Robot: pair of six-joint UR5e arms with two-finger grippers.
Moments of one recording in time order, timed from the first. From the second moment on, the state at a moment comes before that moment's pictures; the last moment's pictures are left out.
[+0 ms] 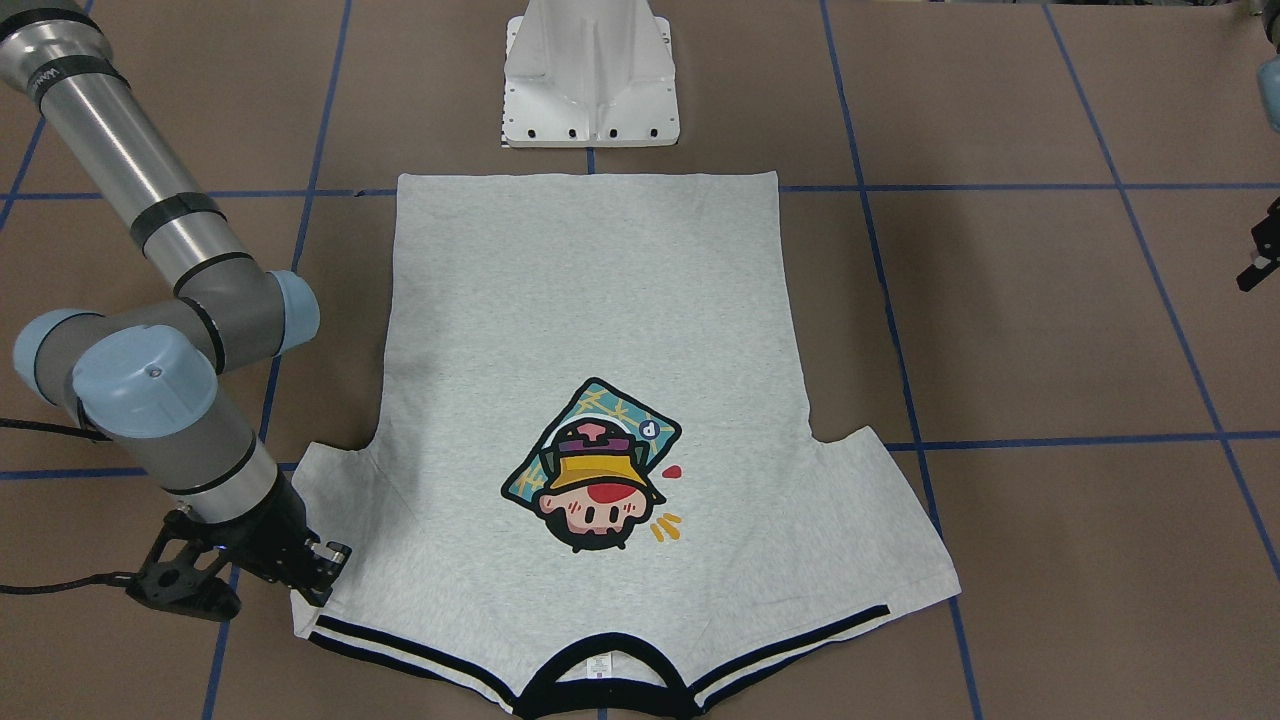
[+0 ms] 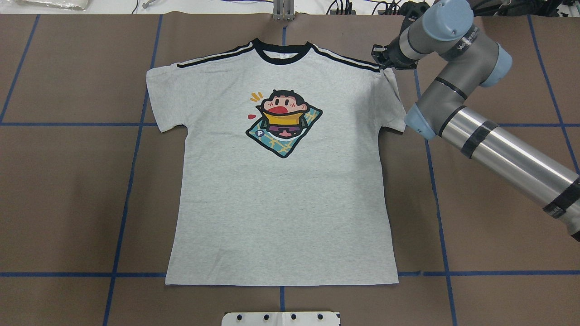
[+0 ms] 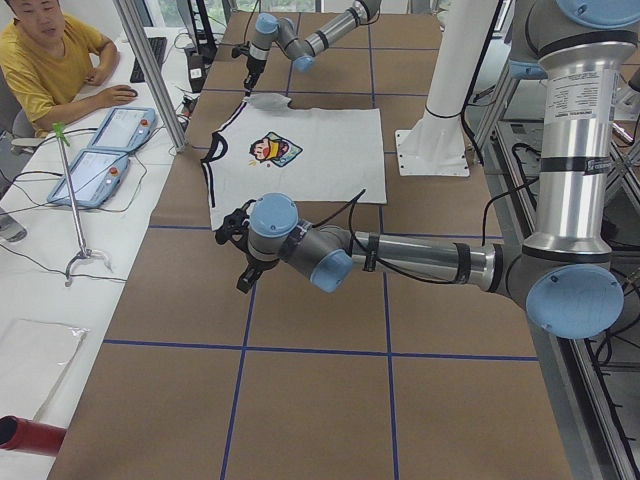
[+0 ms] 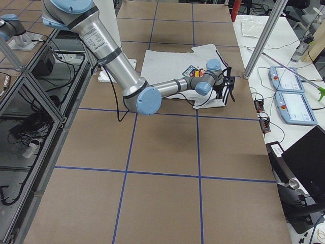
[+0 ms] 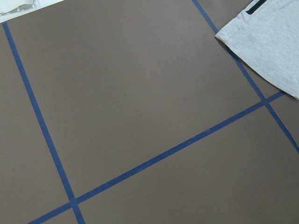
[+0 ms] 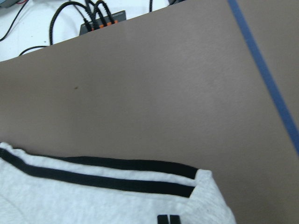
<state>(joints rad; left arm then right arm) -1.45 -1.55 -1.67 -2.10 -2.44 -0.06 0.90 -0.83 1.06 -0.90 1.91 1.26</state>
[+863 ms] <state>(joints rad) -1.45 -1.55 -1.68 -2.10 -2.44 -0.06 0.80 -0.59 0.81 -0.94 1.79 1.37</state>
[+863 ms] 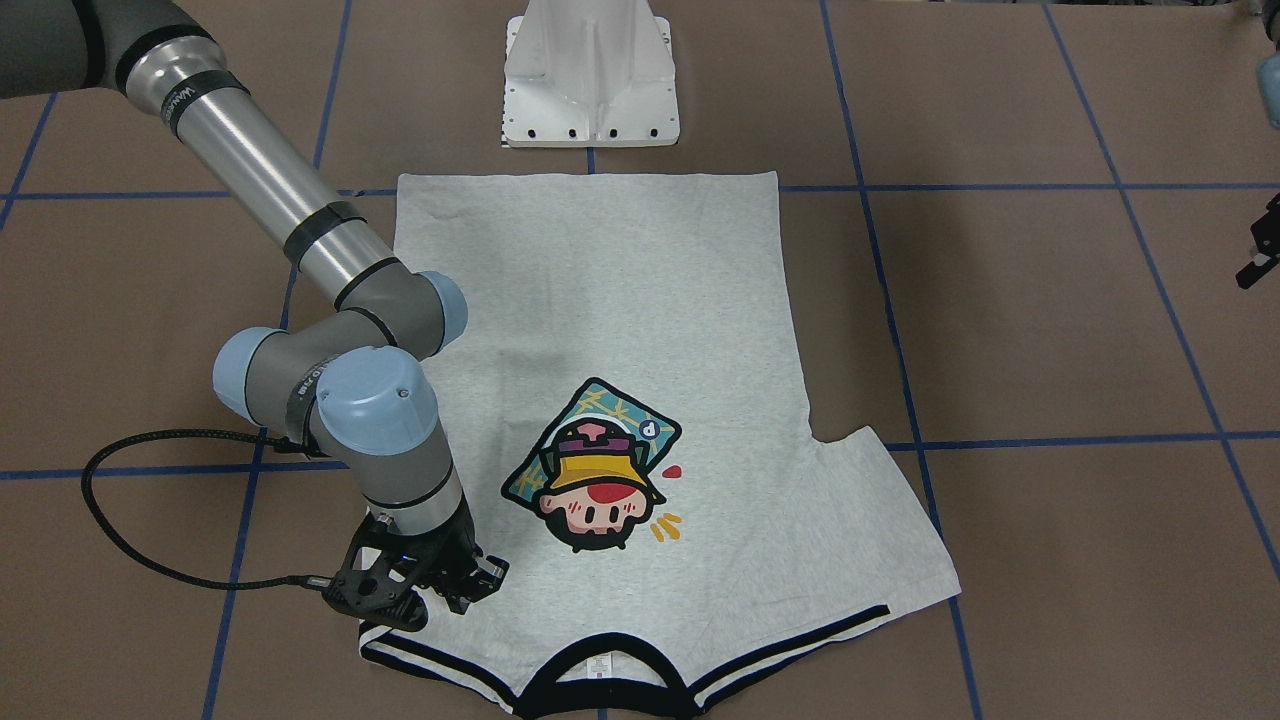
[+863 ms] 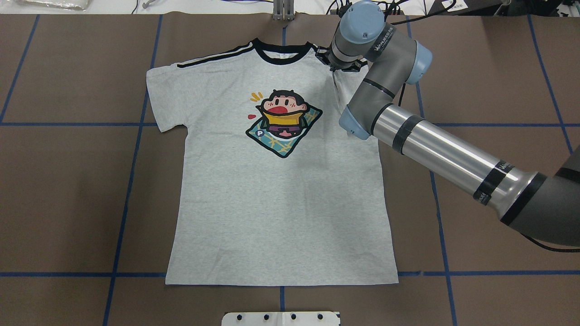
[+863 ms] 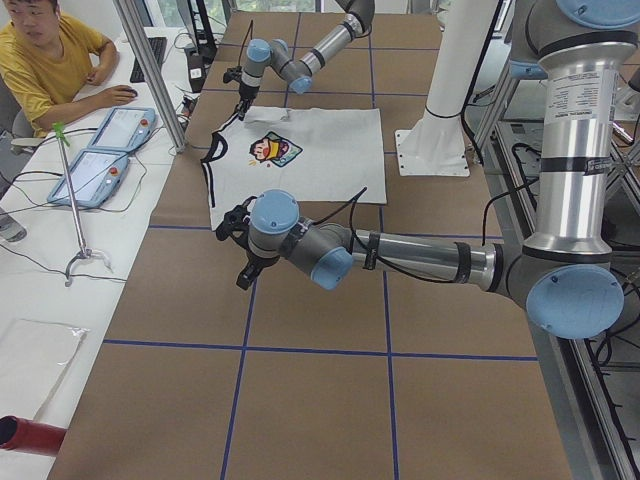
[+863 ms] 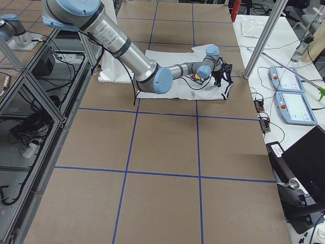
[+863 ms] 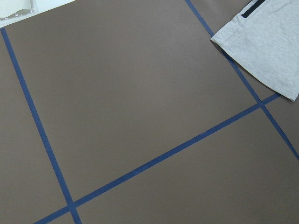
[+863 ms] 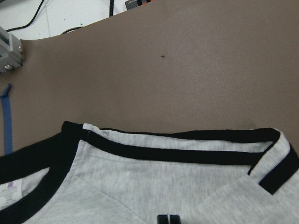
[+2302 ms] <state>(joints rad) -1.24 -1.78 -1.53 -2.19 -2.43 -0.56 0.80 -0.69 1.10 -1.04 1.83 1.38</state>
